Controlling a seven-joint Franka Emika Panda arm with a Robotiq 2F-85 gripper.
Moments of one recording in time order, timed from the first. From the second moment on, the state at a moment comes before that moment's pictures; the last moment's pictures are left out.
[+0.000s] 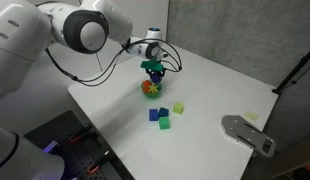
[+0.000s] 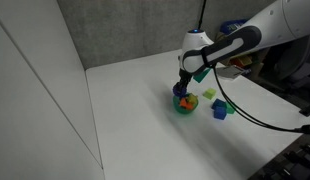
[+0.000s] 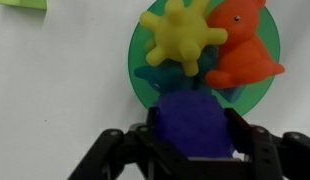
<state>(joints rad) 0.13 0.96 0.03 -1.37 -0.07 2.35 -0.20</state>
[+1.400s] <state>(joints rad) 0.04 0.55 0.04 -1.82 -0.06 2.31 -0.18</state>
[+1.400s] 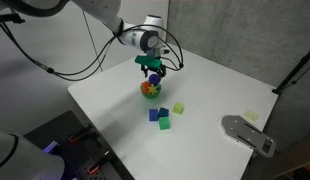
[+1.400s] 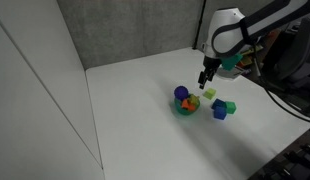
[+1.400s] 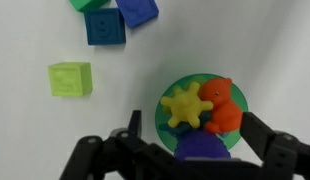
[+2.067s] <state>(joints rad) 0.00 0.27 0.01 -2.01 -0.03 2.05 -0.10</state>
